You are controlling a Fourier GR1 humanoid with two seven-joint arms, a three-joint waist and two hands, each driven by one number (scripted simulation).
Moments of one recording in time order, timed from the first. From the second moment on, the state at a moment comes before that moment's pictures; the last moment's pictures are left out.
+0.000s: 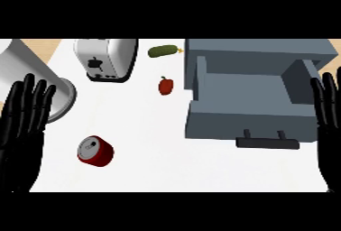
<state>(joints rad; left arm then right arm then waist) 0.02 0.11 -0.02 -2.10 -0.01 0.00 -0.01 -0.02 -0.07 -0.03 -2.10 0.02 -0.03 -0.02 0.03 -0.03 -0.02</state>
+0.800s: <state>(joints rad) 0.22 0.03 -0.19 -2.27 -0.19 0.10 0.34 0.08 -0.09 -0.05 -2.09 0.01 -0.02 0.19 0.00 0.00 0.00</state>
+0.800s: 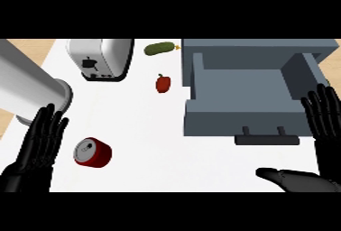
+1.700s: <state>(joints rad) 0.24 0.01 -0.14 -2.26 -0.19 0.15 0.40 0.24 -0.07 -0.11 -2.08 -0.03 0.08 0.07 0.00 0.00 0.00</state>
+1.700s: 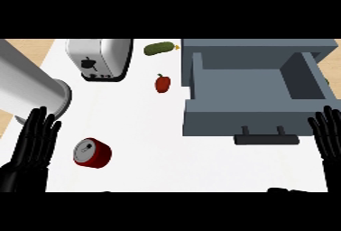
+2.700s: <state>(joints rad) 0.25 0.02 -0.03 -1.92 -0.08 0.13 0.07 0.27 -0.05 -0.17 -2.06 -0.04 0.15 0.03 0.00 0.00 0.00</state>
